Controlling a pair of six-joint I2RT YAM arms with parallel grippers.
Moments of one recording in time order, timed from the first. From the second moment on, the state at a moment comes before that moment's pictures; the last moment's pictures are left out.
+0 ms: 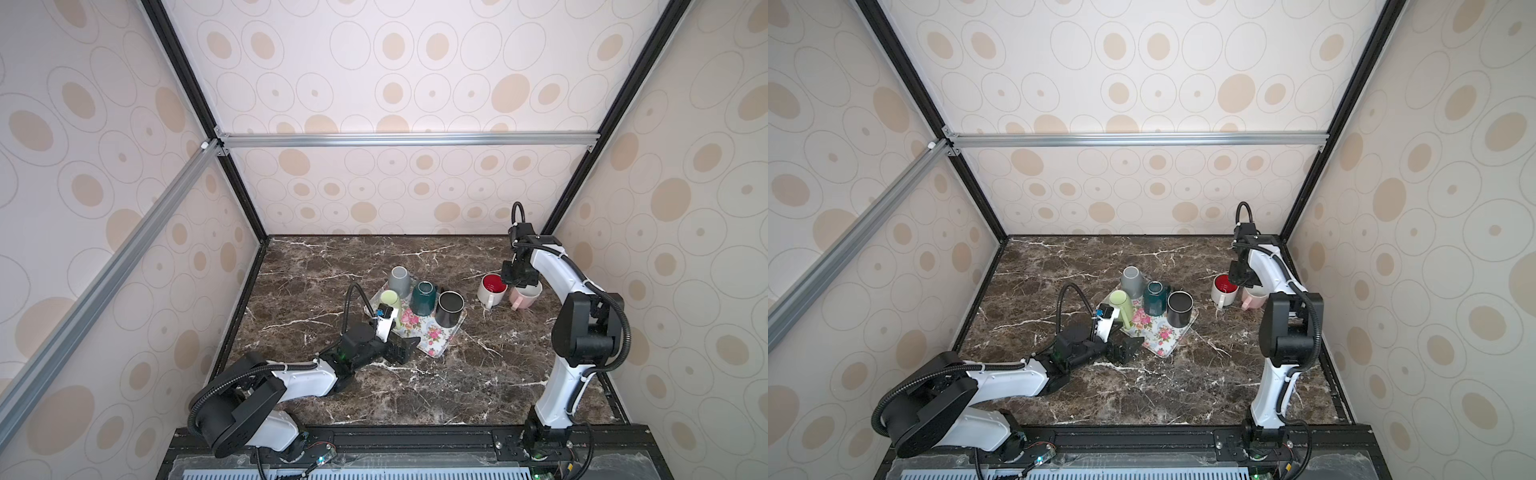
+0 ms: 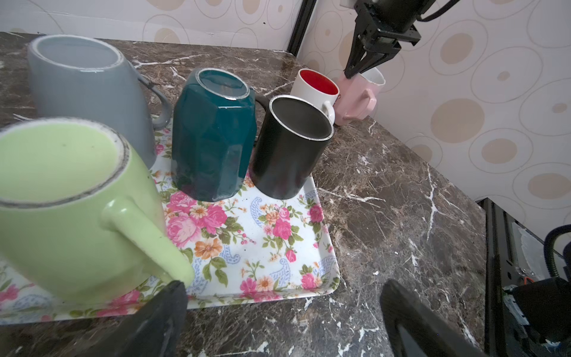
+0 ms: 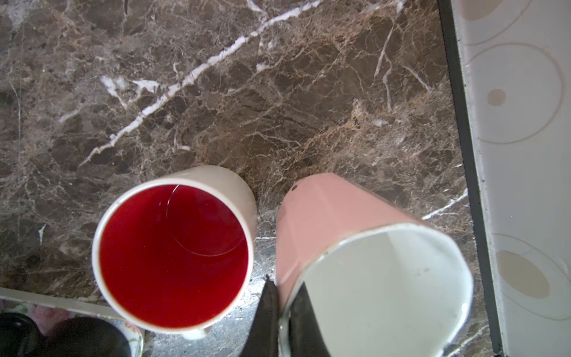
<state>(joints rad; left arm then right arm) -0.78 1.41 0.40 0.68 0.14 -0.33 0.00 1.93 1.67 -1.03 0.20 0.30</state>
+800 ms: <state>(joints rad) -0.78 1.40 0.40 0.67 0.12 -0.33 -0.01 1.72 1.66 -1.02 0.18 0.32</state>
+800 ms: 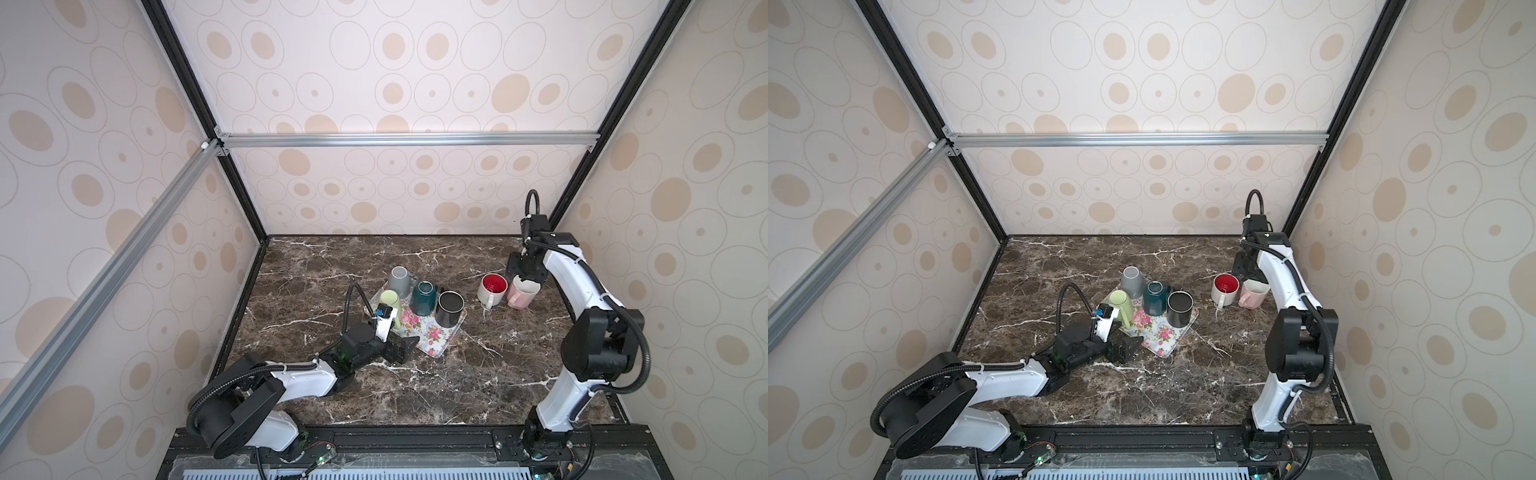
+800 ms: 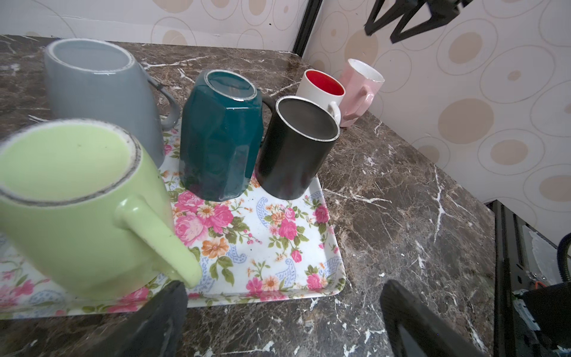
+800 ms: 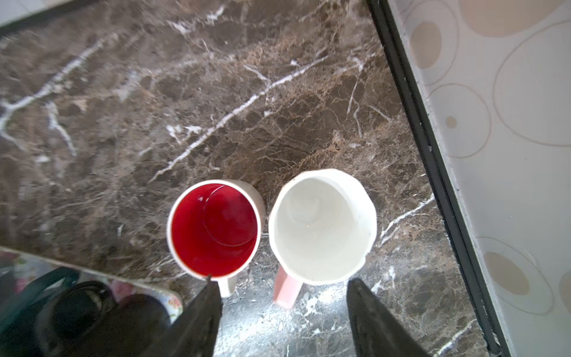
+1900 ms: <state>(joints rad) -0.78 1.22 0.68 -0.07 -0.32 -0.46 0.16 1.09 0.98 -0.79 -0.42 0.38</state>
